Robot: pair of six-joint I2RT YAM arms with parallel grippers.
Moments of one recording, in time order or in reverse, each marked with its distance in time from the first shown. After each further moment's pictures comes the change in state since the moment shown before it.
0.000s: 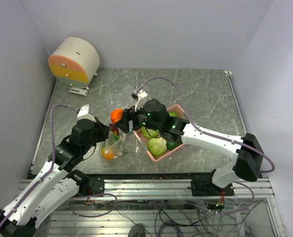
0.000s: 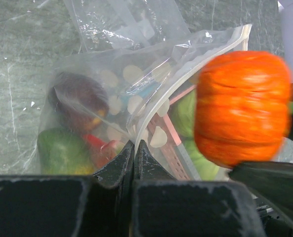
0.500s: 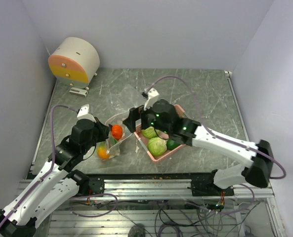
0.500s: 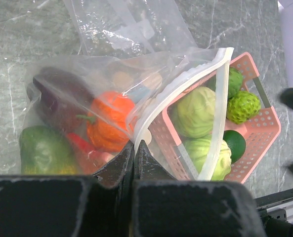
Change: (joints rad) left arm 0.000 -0.001 0.000 0.000 0.000 0.000; right arm 0.001 -0.055 -0.005 -0.112 0.119 -0.011
